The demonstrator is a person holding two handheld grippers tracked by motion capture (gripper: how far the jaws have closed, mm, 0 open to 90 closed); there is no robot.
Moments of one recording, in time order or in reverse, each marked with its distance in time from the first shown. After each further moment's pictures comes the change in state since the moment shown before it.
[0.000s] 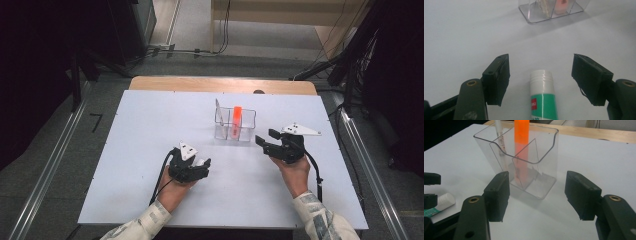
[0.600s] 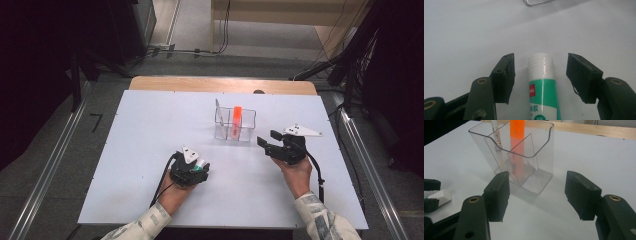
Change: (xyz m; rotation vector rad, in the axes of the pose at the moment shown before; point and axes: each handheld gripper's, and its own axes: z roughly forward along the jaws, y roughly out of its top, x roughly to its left) left arm -0.003 -0.010 0.007 0.070 0.013 0.019; right arm -0.004 -0.004 -0.002 0.014 -0.008 0.001
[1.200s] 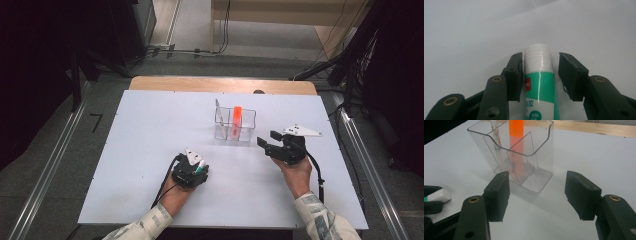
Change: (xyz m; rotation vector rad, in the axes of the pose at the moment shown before) left arm -0.006 -0.004 0.005 0.042 0.023 0.023; right arm -0.001 -0.001 0.001 0.007 0.001 0.005
